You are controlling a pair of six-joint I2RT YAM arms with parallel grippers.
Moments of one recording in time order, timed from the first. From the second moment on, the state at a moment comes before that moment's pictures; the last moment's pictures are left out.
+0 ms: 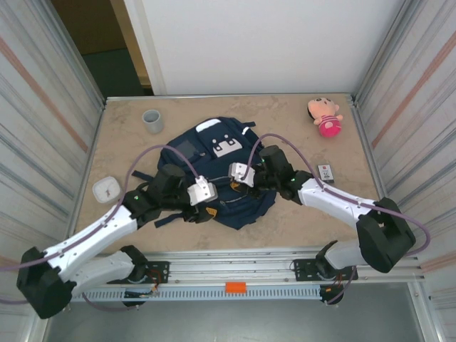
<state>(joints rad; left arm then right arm) -0.73 0.96 0.71 -0.46 0.35 0.48 0.66 1.36 0.81 -0.12 -0.49 -0.67</state>
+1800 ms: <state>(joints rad) -0.79 1.27 0.76 -0.28 0.30 0.40 1.05 0.82 0.78 -0.69 0.11 0.95</state>
